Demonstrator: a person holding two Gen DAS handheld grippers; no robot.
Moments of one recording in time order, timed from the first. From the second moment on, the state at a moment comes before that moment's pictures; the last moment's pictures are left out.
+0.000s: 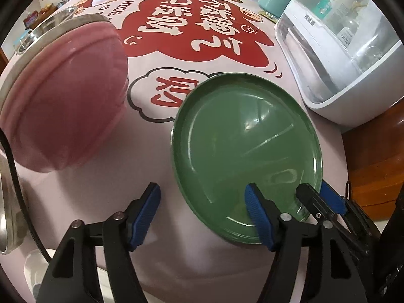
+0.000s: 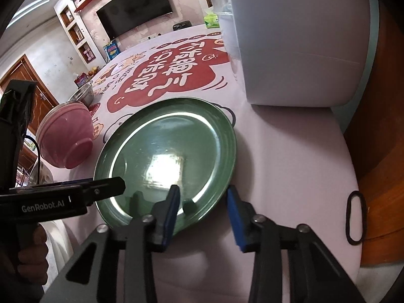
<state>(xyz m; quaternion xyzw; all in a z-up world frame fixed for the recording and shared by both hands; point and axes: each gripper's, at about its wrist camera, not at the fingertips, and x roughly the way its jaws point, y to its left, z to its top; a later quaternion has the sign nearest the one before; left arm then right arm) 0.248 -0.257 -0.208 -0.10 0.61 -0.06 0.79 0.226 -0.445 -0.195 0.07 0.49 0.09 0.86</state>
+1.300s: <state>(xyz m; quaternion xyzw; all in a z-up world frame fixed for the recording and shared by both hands) 0.224 -0.260 -0.172 -0.07 0.57 -0.10 0.81 0.200 -0.456 -0.161 0.08 0.47 0.09 0.87</state>
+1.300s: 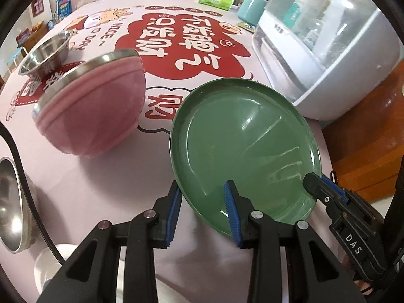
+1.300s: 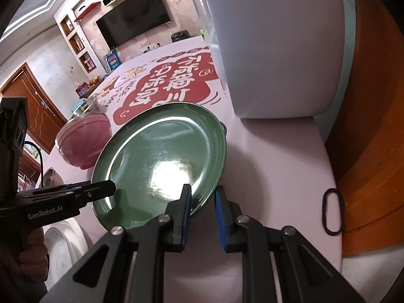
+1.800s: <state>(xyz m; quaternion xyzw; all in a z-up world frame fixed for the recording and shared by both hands) 0.178 -0.234 -0.125 -0.07 0.54 -0.12 0.83 0.154 -0.433 -0.113 0.07 0.43 0.09 0.89</state>
